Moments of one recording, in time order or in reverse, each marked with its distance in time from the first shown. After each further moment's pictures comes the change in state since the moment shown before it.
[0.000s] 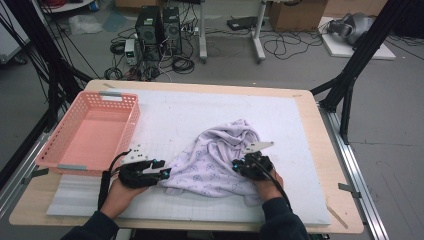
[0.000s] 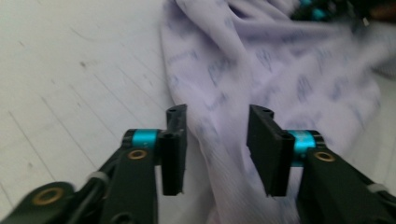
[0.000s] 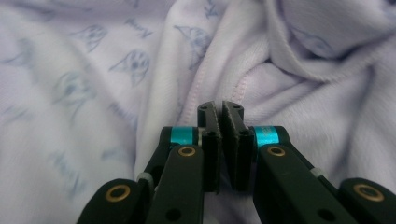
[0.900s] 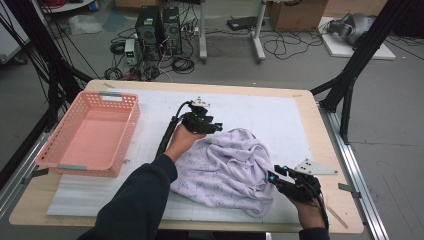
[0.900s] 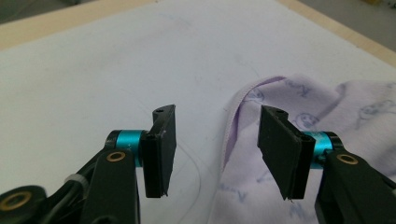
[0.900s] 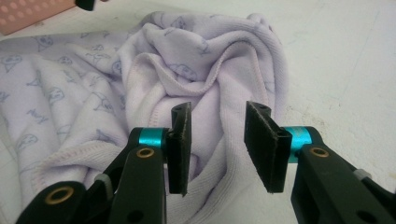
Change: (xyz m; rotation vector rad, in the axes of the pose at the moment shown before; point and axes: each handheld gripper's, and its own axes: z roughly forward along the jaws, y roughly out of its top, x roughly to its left) left arm 0.006 0.128 0.181 0.103 -0.012 0.019; right arm -0.016 -0.068 -0.098 -0.257 -0.112 0.146
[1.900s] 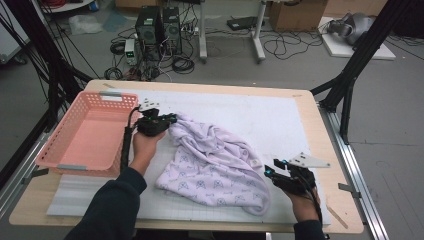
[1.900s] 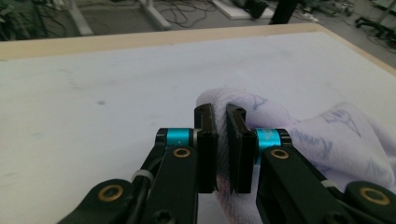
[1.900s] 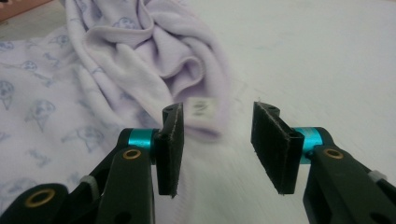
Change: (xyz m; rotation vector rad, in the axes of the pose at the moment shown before) left arm 0.058 -0.063 -0.119 -0.220 0.274 -0.175; right arm -0.001 0.013 0.023 0.025 -0.058 -0.002
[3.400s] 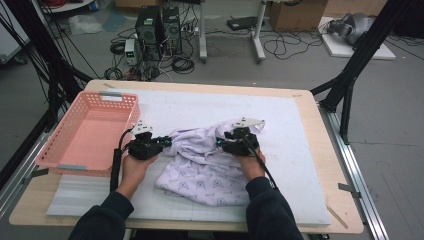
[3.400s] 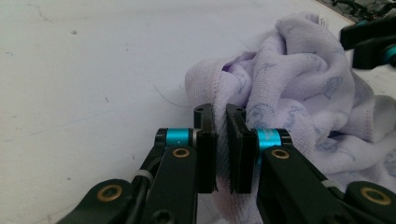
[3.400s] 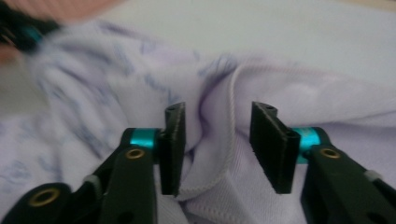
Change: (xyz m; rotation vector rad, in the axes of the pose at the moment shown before) left arm -0.015 -0.047 -0.032 0.068 -0.104 0.011; right arm 0.047 0.081 0.140 0.093 0.119 -0.057
